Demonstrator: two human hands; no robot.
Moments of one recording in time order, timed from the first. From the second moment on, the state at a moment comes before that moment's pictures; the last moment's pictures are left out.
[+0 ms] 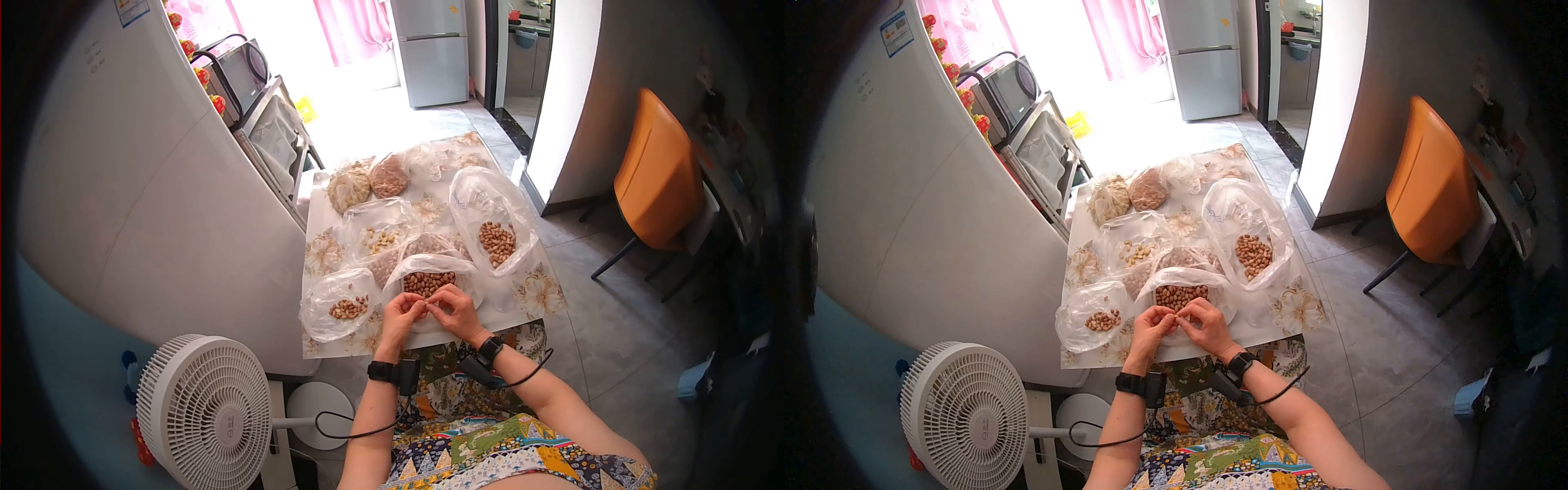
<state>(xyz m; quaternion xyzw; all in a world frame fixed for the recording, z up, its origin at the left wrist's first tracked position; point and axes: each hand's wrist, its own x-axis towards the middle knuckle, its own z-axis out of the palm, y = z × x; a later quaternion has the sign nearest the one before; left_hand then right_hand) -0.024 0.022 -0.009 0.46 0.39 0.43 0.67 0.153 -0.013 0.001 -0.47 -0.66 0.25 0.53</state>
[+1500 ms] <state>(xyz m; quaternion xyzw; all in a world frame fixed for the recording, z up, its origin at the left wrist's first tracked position) -0.021 0.025 -0.010 0.49 0.40 0.38 0.67 0.157 -0.010 0.002 -0.47 -0.62 0.30 0.55</state>
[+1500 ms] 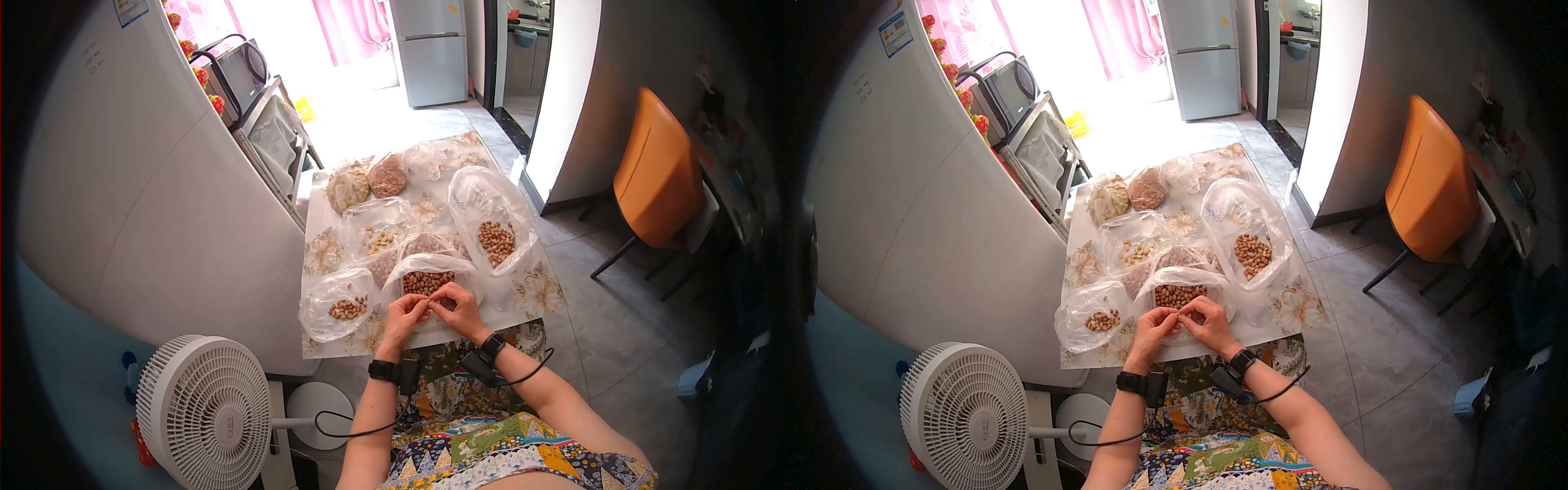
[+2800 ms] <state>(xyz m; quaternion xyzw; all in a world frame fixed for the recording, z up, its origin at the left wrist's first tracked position) -0.018 0.023 0.000 0.50 0.43 0.36 0.66 0.158 -0.010 -0.002 -0.48 -0.62 0.30 0.55</state>
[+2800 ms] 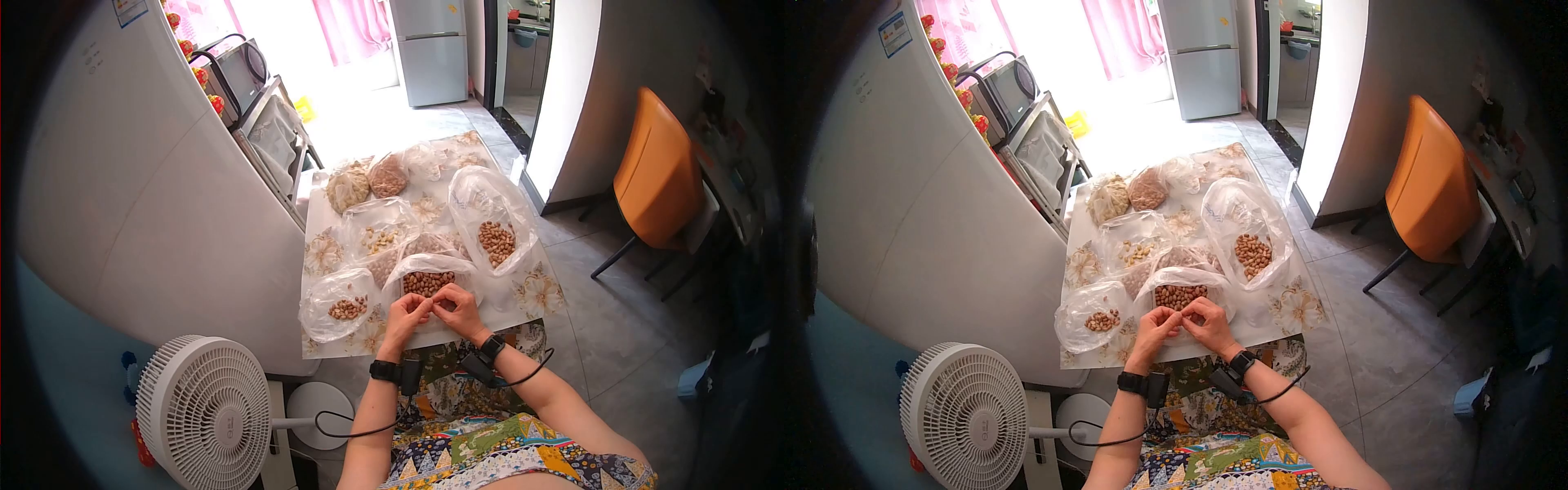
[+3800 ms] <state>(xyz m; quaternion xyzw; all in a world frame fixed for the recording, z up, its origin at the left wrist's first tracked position) -0.020 0.024 -0.017 0.45 0.40 0.49 0.63 0.168 -0.023 0.002 -0.56 -0.66 0.19 0.46</state>
